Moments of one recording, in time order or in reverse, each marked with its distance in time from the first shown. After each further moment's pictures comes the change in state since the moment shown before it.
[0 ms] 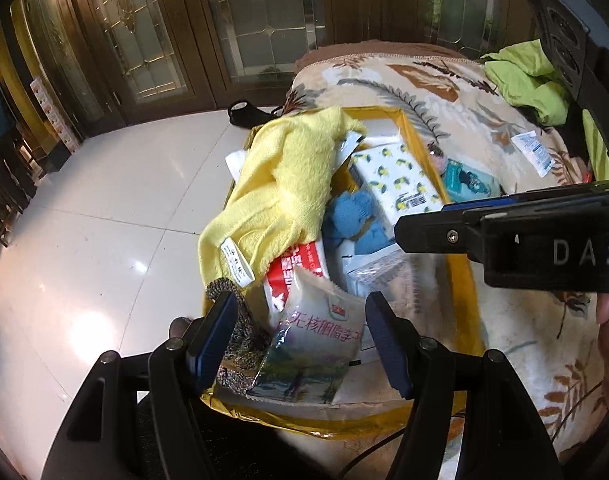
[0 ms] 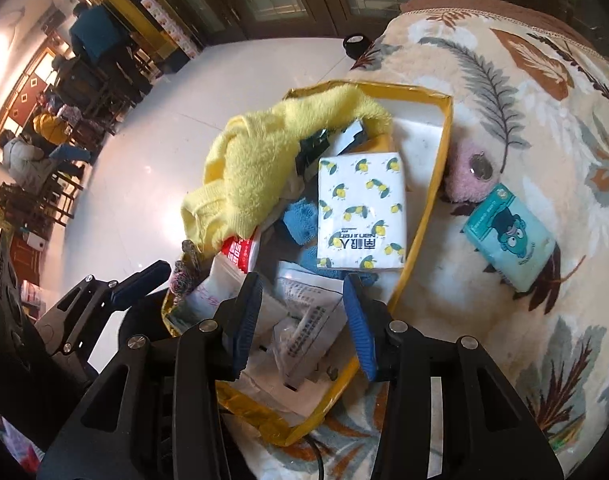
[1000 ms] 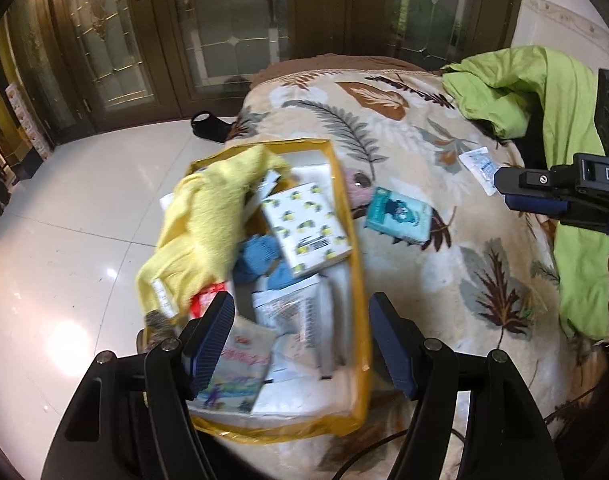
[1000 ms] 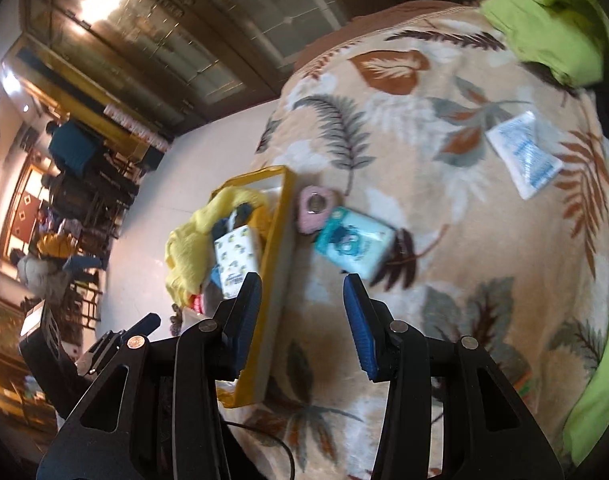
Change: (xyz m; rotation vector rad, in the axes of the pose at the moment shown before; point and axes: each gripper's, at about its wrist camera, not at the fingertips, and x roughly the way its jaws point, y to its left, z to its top) left arm -0.022 -0.056 0.033 0.009 -0.004 -0.113; right arm -0.118 -0.132 -0.028 0.320 -0.210 0.044
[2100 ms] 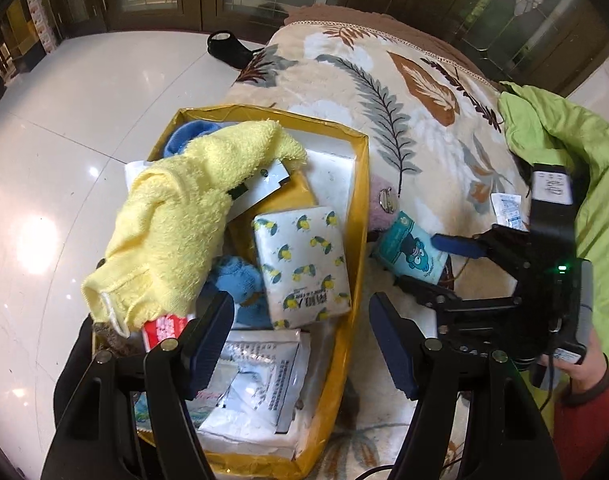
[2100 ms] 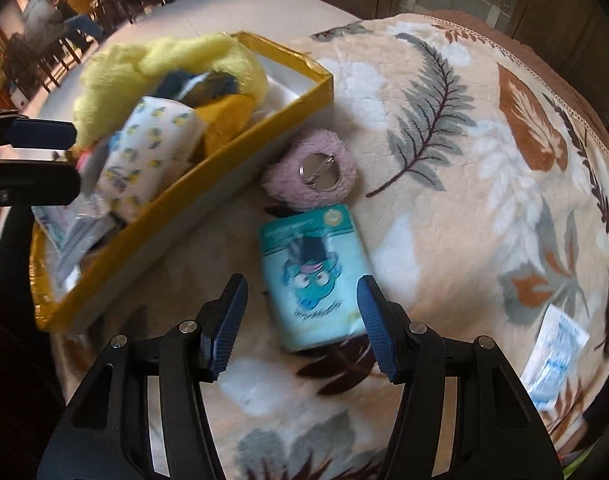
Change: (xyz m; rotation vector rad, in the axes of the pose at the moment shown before) left arm 0.062 0.028 0.056 -0.290 0.255 -0.082; right arm 0.142 0.014 0.030 -0.792 0.358 -0.175
